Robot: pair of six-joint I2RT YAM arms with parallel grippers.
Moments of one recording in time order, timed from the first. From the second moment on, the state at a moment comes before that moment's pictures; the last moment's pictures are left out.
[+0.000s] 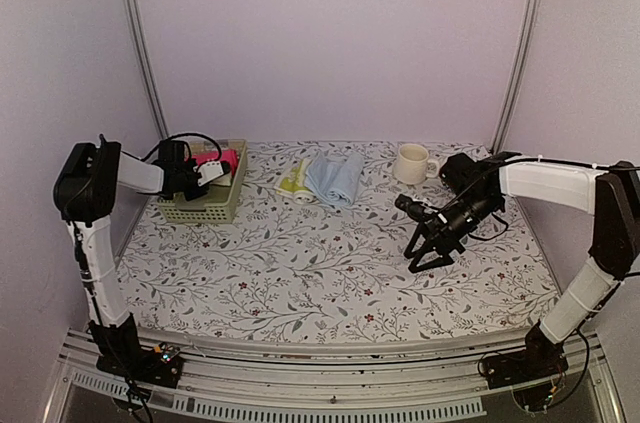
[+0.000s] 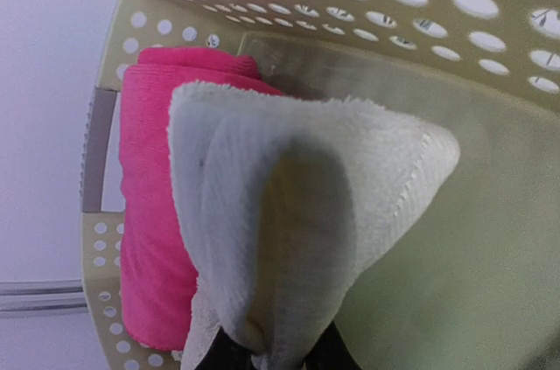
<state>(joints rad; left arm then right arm) -0.03 2.08 1.21 0.24 0.11 1.20 0.47 1.62 1.12 -0.97 -0.92 -0.76</state>
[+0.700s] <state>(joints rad) -0.02 2.17 1.28 0.24 0.11 1.20 0.47 1.69 1.15 -1.01 -0.94 -0.78</state>
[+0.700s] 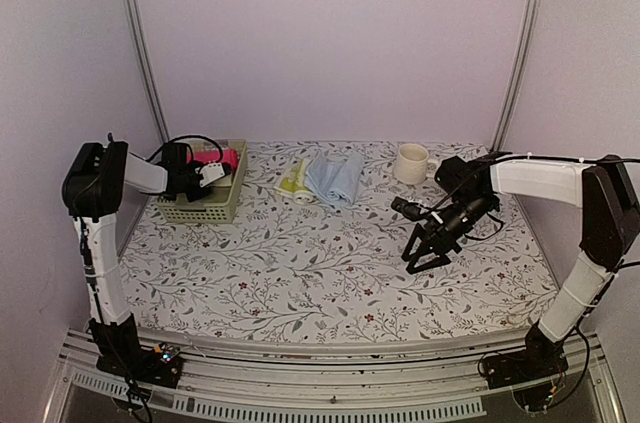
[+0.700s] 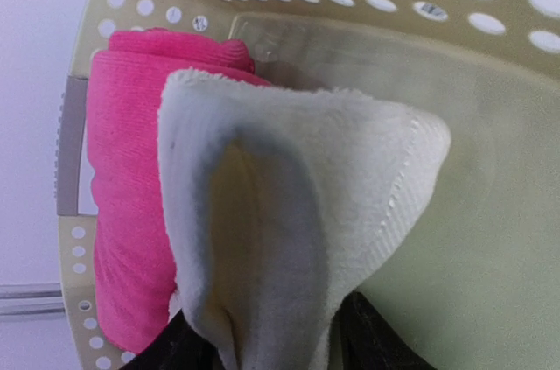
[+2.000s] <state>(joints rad) -0.29 1.46 1.08 0.01 -0.01 0.85 0.23 1.64 1.47 -0.81 -0.66 -0.54</state>
